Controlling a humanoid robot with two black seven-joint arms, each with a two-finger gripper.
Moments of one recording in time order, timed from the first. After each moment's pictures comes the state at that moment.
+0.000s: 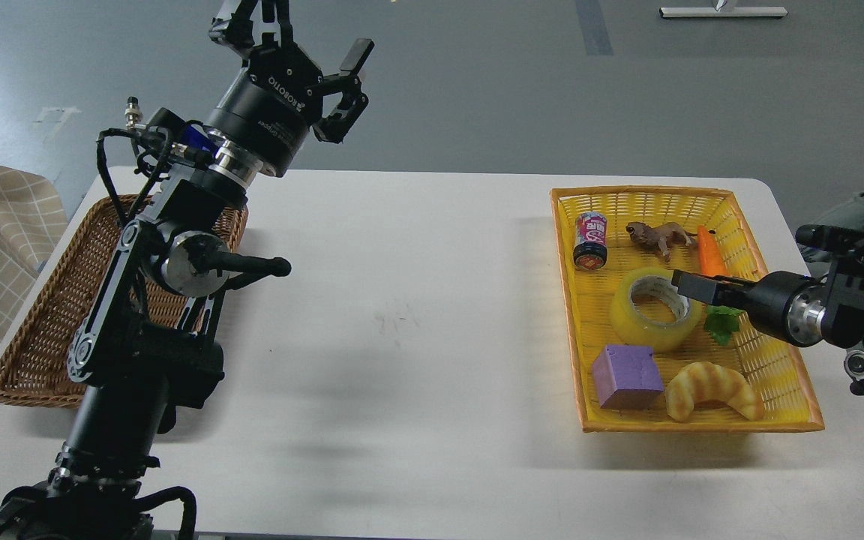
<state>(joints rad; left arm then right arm) -0.47 -0.04 -1.52 -1.44 0.82 -0.30 0.05 0.47 -0.54 0.98 1.10 -1.93 0.49 0.07</state>
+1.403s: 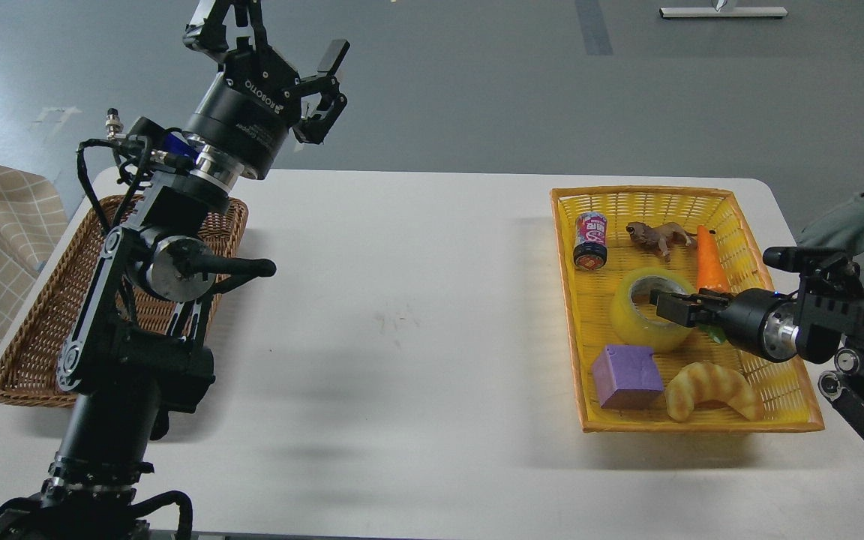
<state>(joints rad) -0.44 -0.04 -1.57 -1.44 0.82 -0.30 0.05 0.47 -0.52 0.89 1.08 -1.99 0.41 0.15</state>
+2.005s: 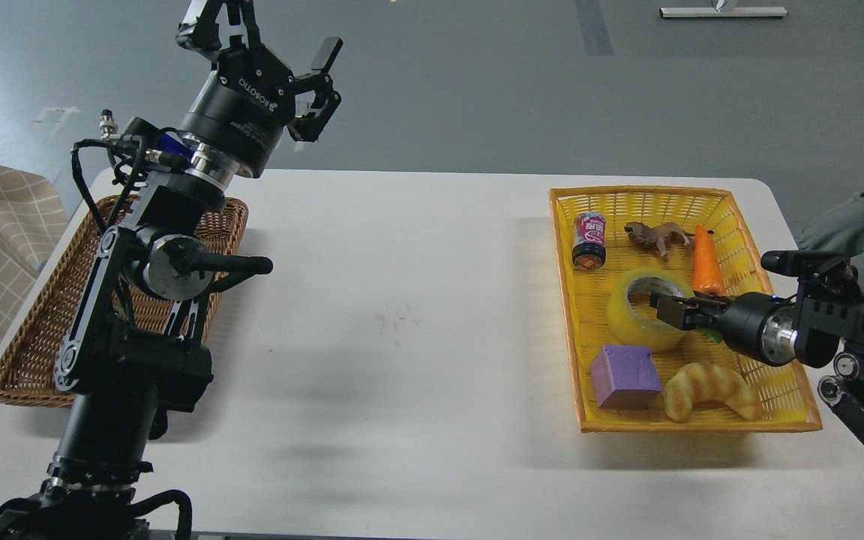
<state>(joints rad) -0.44 -0.04 -1.57 -1.44 0.82 -0.29 0.05 0.46 -0.53 0.89 1.10 -2.00 0.41 0.15</state>
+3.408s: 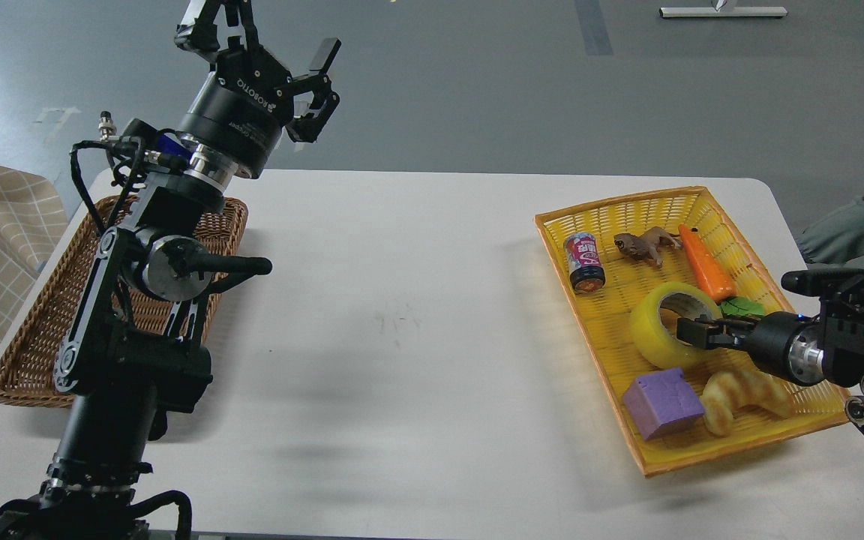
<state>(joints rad) -0.44 -0.04 -1.57 -1.44 0.82 -0.29 0.05 0.40 -0.58 0.91 1.11 -2.05 0.42 0.14</state>
